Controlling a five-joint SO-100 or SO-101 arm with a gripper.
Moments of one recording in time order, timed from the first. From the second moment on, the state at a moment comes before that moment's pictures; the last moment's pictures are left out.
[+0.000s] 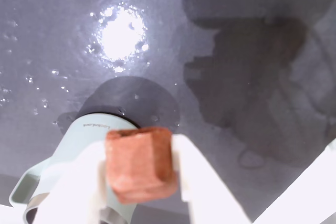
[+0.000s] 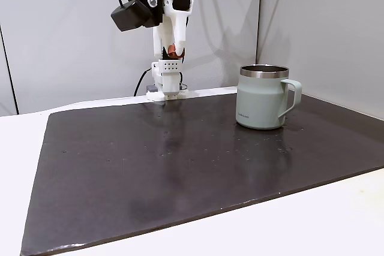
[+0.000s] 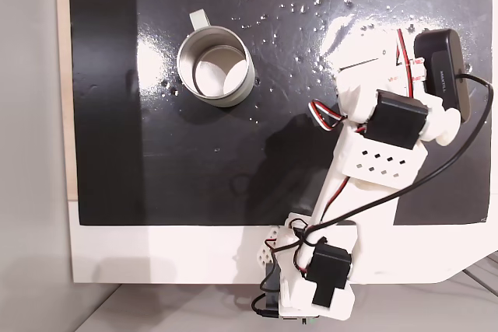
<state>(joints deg) 14.6 97.9 68.5 101.0 -30.1</state>
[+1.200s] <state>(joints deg) -18.2 76.9 41.6 102.2 -6.8</state>
